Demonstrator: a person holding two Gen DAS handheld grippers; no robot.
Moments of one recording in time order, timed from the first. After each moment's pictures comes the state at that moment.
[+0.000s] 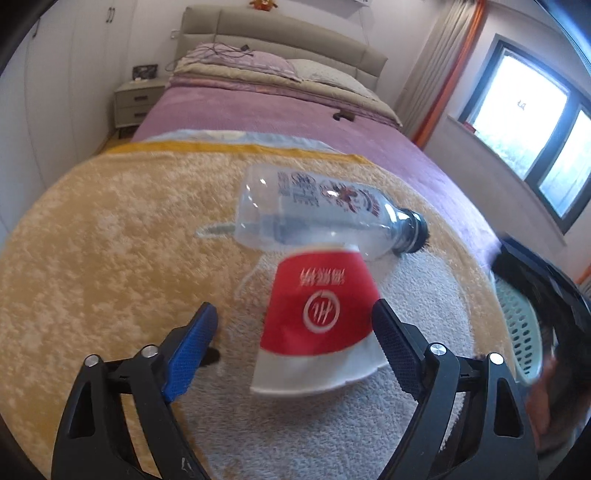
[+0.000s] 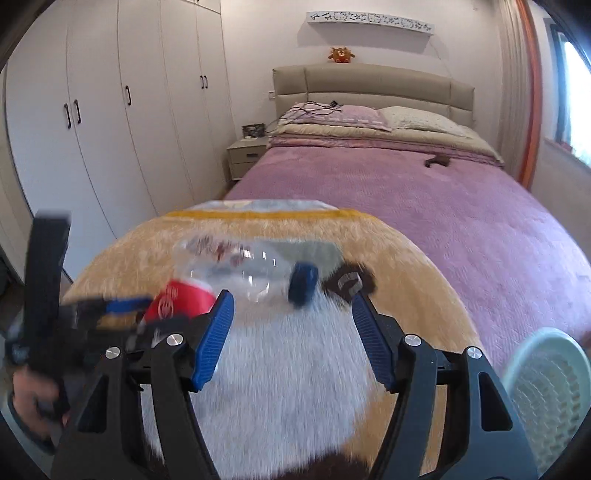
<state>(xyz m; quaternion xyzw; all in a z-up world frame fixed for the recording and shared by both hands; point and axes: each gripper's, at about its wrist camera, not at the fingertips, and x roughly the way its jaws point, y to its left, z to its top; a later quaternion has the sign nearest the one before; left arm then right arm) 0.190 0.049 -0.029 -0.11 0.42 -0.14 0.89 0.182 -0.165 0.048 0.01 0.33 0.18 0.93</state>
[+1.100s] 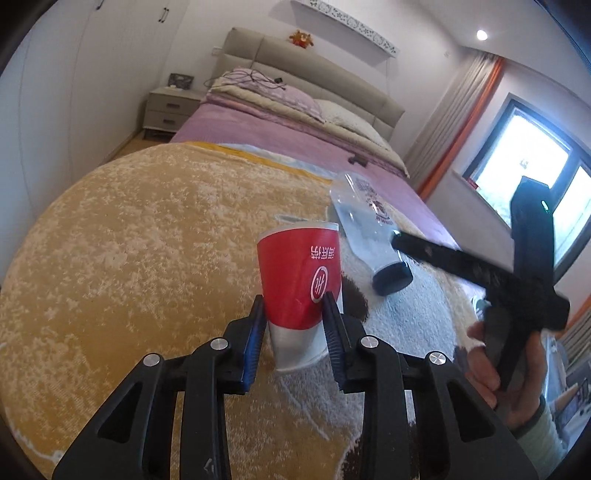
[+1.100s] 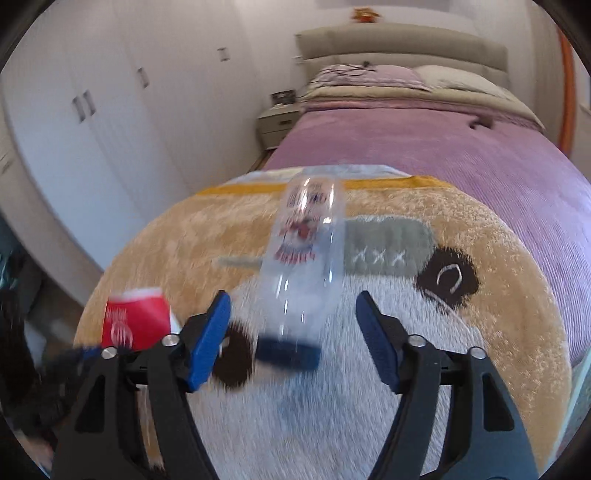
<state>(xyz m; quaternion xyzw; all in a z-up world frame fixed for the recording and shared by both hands) 0.114 0.108 -0.022 -0.19 0.35 -0.10 0.91 0.215 -0.104 0.025 0.04 0.40 0.22 0.89</state>
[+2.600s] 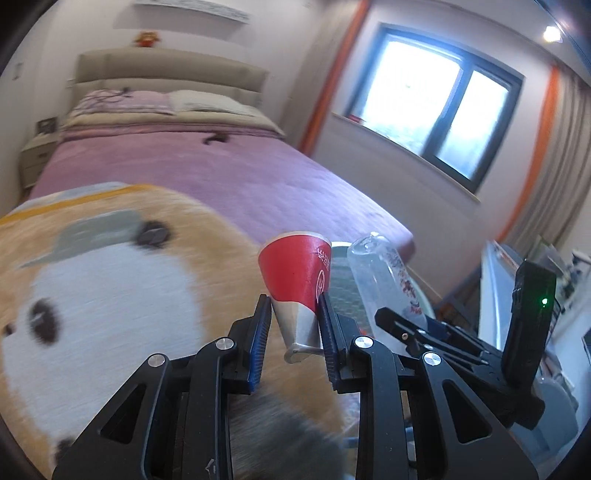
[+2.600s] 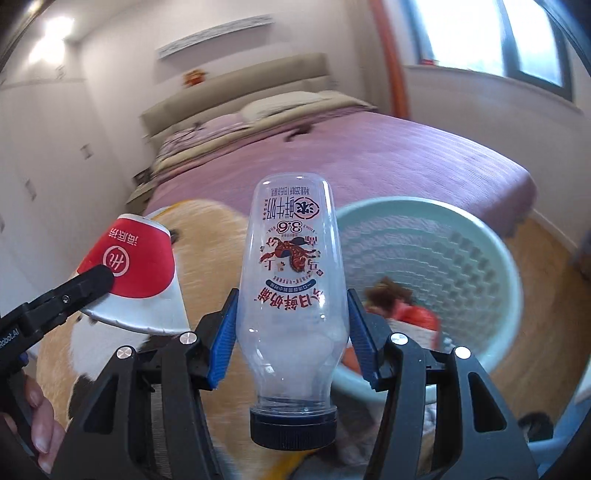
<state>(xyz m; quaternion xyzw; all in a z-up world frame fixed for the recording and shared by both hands) 0.092 -0.162 0.031 -0.07 0.34 -0.32 0.88 0.035 -0.377 0.026 0.17 0.34 -0.06 0.93</state>
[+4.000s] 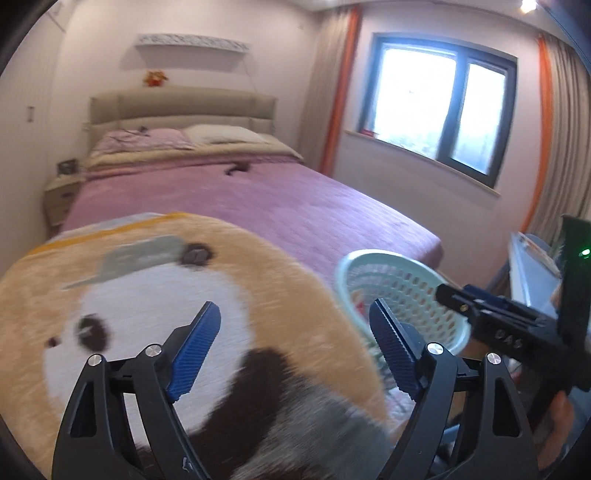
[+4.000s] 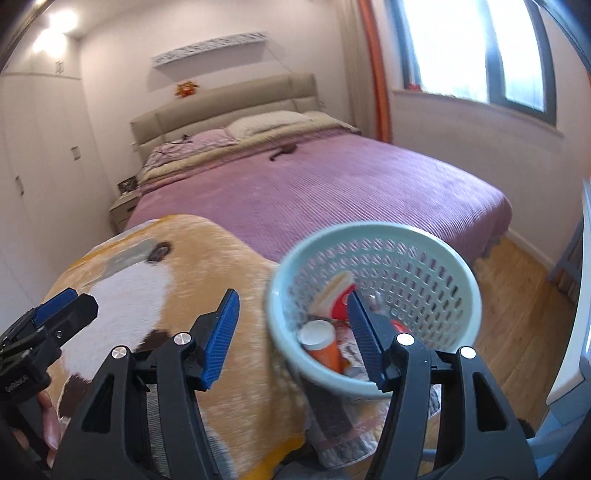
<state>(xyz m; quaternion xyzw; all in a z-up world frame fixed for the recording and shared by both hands) 0.063 -0.113 0.033 -0.01 0.28 -0.25 0.93 0.012 -0.347 0.049 0.11 0.30 -0.08 0.94</state>
